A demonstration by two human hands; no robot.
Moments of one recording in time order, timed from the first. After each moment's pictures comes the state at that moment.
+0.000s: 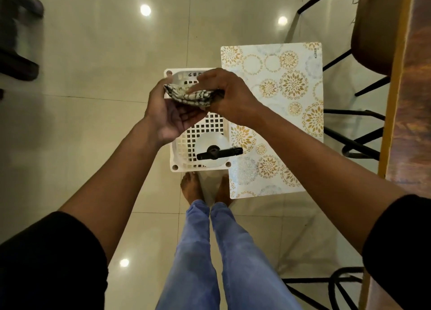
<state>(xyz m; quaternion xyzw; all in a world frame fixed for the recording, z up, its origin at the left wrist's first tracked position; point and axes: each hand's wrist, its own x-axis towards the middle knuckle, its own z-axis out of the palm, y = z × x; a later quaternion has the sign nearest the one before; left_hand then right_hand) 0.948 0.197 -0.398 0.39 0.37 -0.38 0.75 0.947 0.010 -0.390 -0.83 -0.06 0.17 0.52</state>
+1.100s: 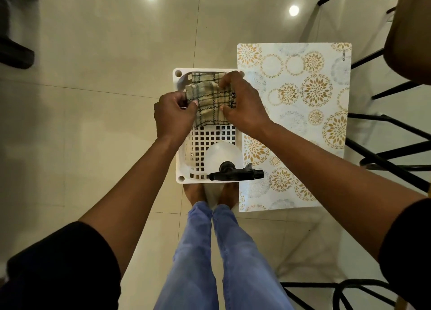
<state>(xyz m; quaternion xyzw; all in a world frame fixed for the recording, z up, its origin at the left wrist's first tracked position) 0.951 0.200 -0.474 0.86 0.21 -0.15 0.43 0.957 0.015 -0.455 -0.88 0.03 0.18 0.44</state>
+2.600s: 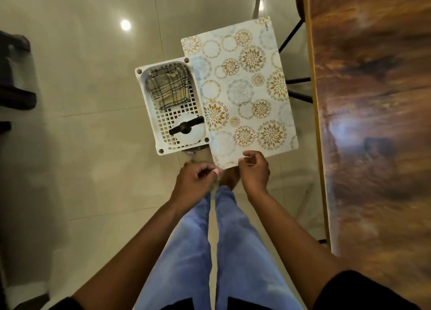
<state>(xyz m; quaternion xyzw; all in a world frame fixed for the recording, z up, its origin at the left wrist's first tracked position) 0.728 0.148 -0.344 0.77 0.04 -0.42 0.48 0.671 -0.021 -0.407 -0.68 0.54 0.10 0.49</state>
